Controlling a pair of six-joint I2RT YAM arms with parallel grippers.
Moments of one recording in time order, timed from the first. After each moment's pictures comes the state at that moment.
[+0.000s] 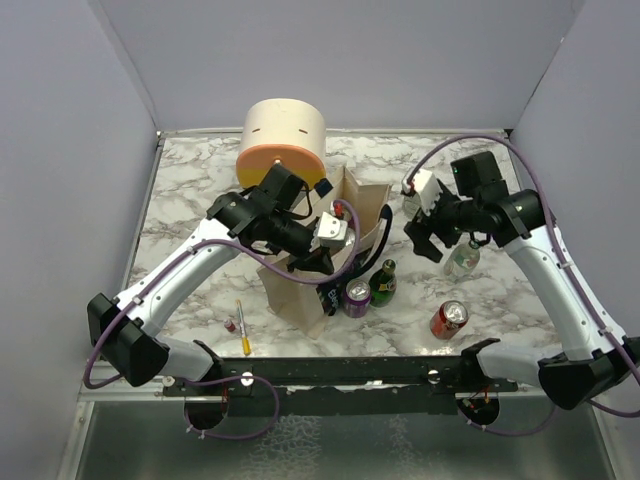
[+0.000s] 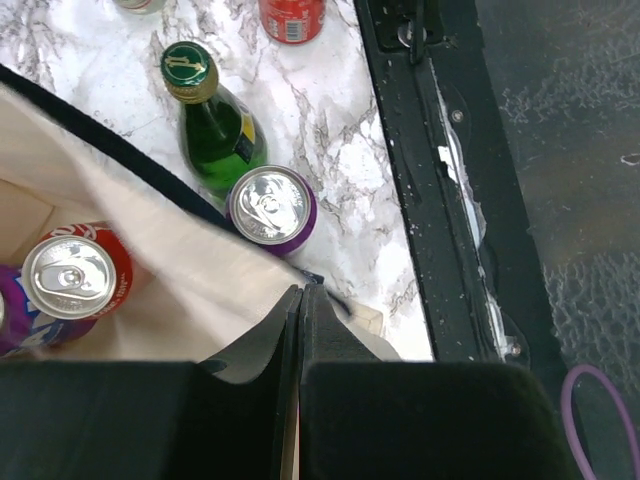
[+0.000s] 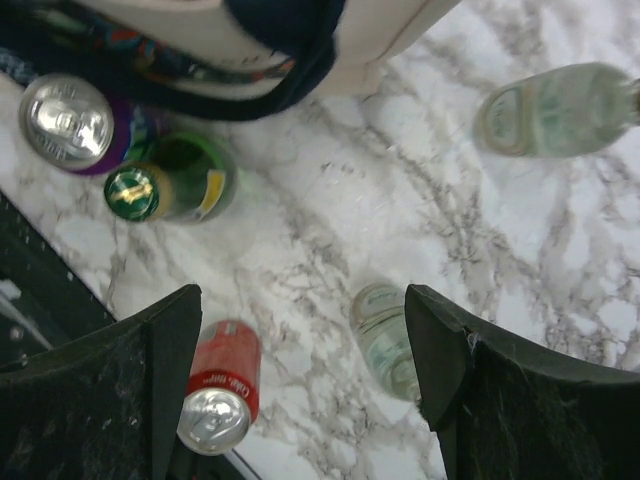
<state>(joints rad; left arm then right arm) -0.68 1.37 1.38 -0.99 0.89 0.77 0.39 1.23 1.44 -1.10 -0.25 -0.53</state>
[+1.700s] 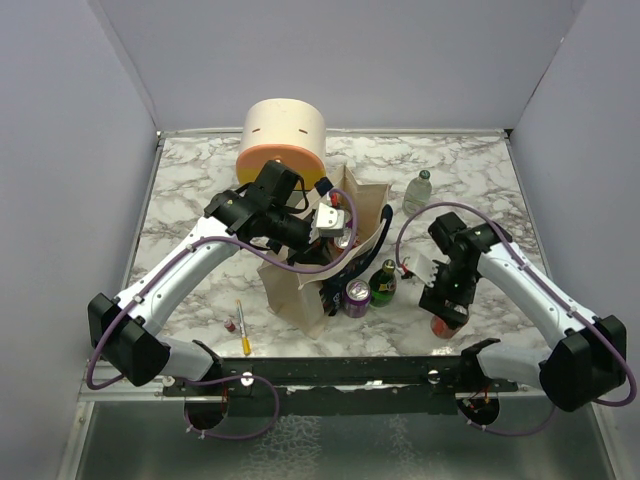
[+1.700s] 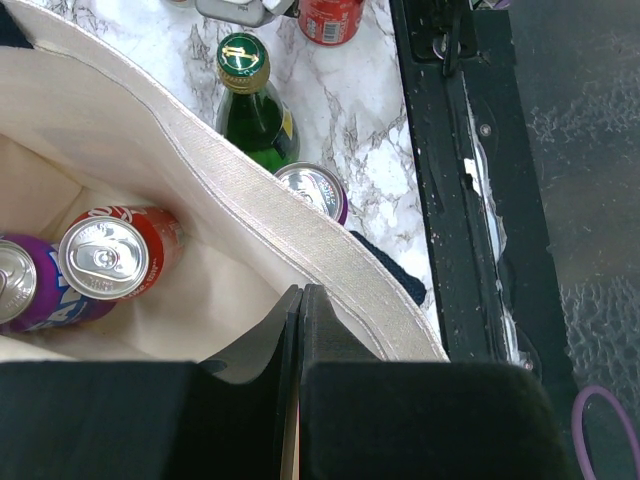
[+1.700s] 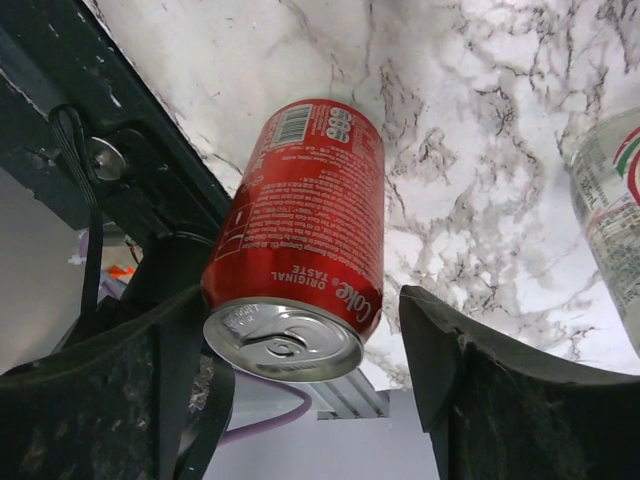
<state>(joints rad) -0.64 1.37 1.36 -0.93 0.88 0.70 0.39 1.20 0.94 -1.34 -0.11 -0.77</state>
